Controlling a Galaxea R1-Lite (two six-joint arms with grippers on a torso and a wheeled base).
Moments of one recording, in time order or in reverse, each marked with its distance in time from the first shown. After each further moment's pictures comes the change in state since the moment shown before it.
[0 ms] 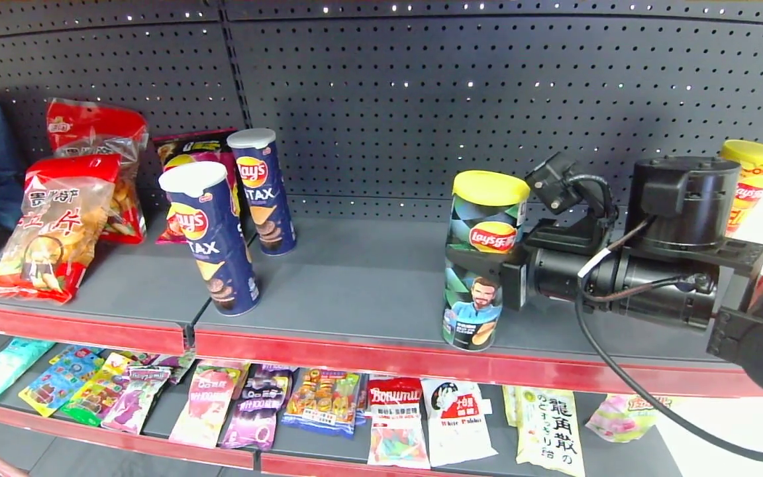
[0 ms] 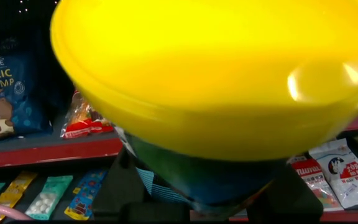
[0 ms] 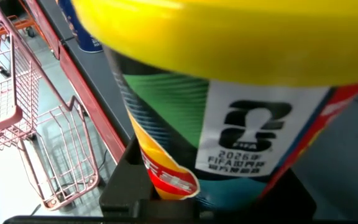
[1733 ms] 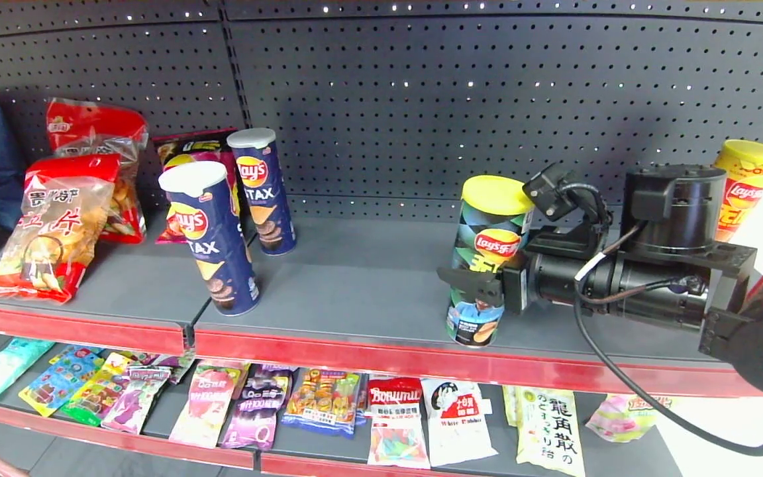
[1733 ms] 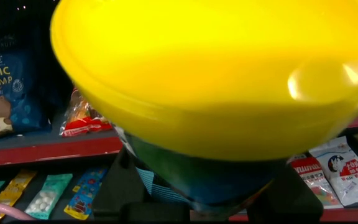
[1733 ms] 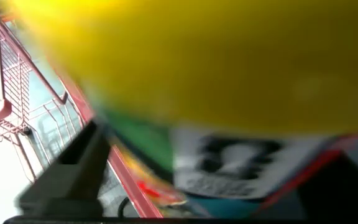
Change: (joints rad) left arm 0.000 -0.002 0.008 0.002 -0.001 0.000; right arm -0.027 0.015 0.014 0.000 -0.002 -0.001
